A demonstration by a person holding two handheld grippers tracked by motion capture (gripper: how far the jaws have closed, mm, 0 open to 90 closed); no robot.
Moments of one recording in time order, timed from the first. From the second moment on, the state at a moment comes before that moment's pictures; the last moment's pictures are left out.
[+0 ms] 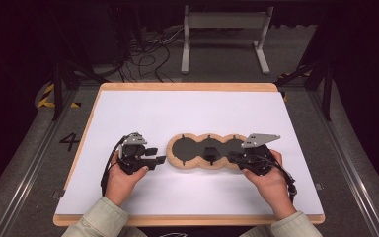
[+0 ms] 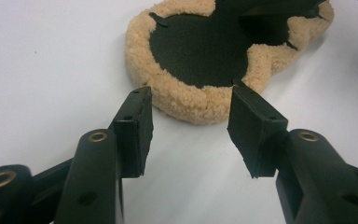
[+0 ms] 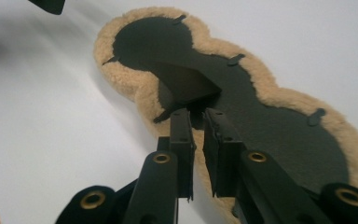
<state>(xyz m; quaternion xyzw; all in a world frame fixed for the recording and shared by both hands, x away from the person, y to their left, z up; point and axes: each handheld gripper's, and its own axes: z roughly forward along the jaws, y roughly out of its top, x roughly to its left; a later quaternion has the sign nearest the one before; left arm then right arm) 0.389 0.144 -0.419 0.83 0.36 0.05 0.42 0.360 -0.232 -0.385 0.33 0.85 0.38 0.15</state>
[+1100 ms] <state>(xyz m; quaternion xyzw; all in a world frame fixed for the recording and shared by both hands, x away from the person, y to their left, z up) 0.423 0.124 -0.422 0.81 0.42 0.02 0.41 0.385 -0.294 -0.386 0.45 0.80 0.38 0.14</state>
